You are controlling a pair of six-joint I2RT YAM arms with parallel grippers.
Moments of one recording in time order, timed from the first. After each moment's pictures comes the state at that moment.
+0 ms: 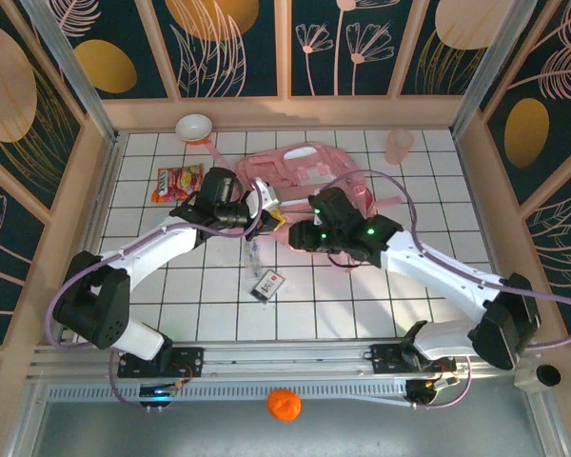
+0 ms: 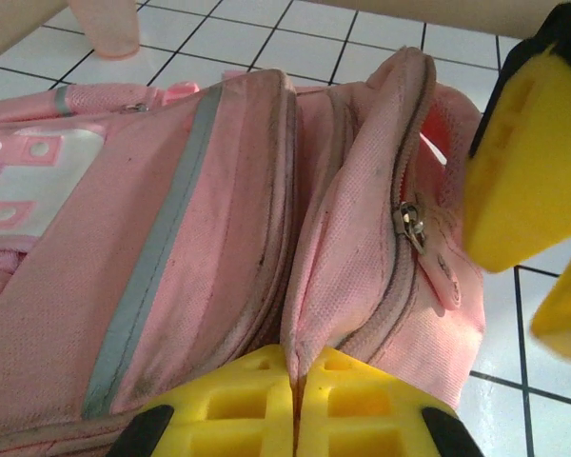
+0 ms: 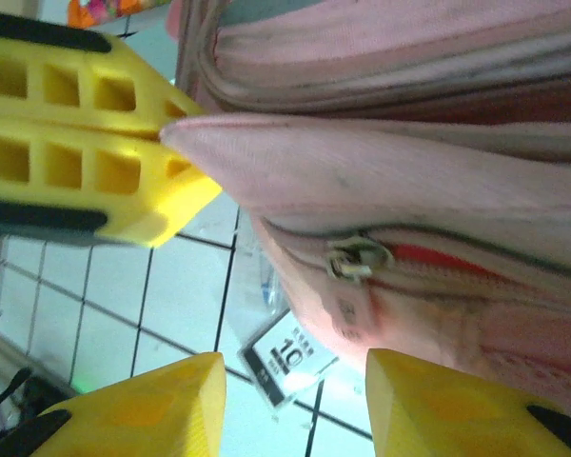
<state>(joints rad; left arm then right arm) -0.51 1.51 0.97 -0.09 0.70 0.37 0.84 1.32 1.06 -0.56 -0.05 0.75</state>
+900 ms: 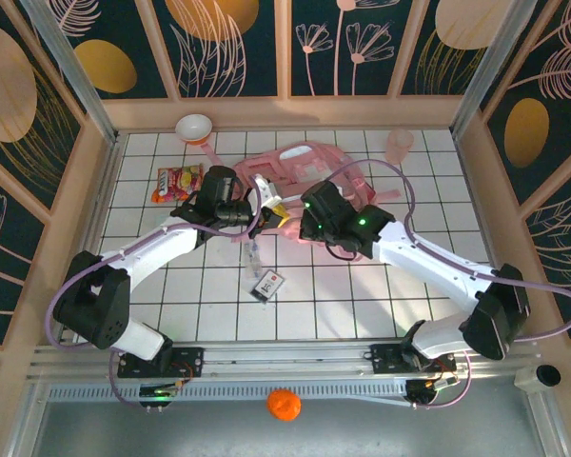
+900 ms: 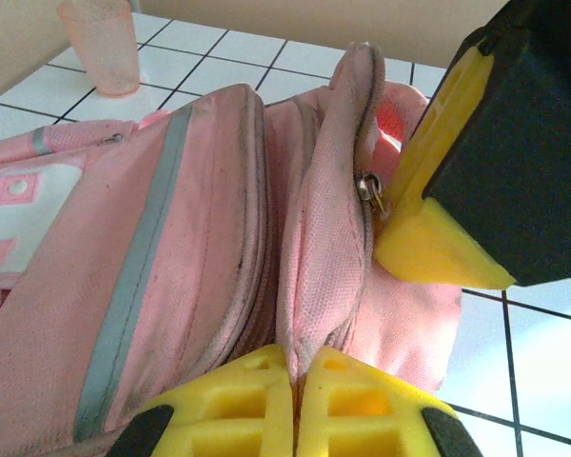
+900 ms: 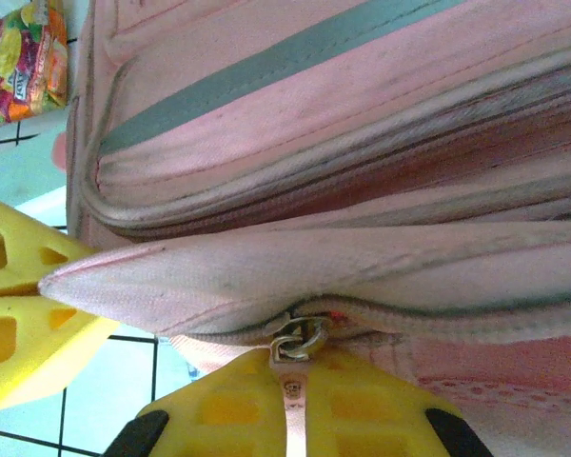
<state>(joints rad) -0.52 1.51 0.97 -0.02 0.72 0.33 0.85 1.37 1.16 -0.68 0.20 0.82</state>
